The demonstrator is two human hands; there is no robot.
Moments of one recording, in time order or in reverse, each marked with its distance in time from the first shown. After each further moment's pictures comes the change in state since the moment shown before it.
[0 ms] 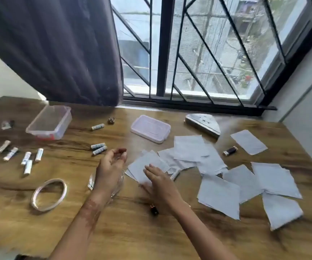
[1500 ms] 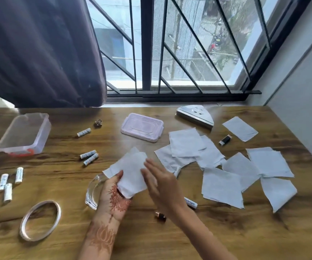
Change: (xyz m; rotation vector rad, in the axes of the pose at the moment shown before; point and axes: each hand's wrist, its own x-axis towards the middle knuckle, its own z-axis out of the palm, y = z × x) left_hand 0.004 -0.011 0.000 -0.903 -0.224 -0.610; right_hand 0.003 -0.059 -0.029 0.153 0.277 0.214
